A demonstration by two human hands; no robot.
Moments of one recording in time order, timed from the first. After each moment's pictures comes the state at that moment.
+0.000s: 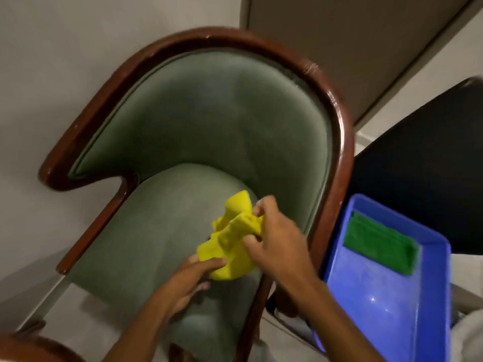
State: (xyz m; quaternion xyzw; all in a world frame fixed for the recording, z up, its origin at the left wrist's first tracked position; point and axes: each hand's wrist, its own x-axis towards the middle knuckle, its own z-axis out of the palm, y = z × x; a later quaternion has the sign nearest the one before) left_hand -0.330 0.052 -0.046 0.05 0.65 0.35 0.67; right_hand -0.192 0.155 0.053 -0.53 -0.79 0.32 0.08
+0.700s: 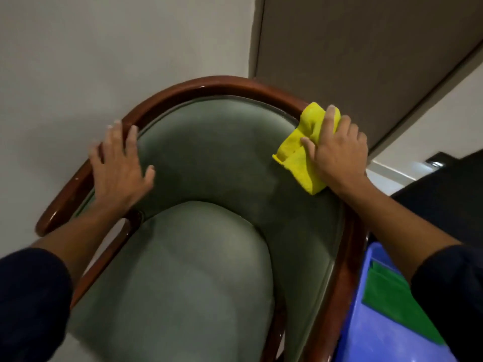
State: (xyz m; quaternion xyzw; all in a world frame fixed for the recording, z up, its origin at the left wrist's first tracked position) left_hand -0.546 0.237 0.021 0.48 0.88 0.05 -0.06; right_hand -0.208 0.447 0.066 -0.54 -0.82 -0.12 0.13
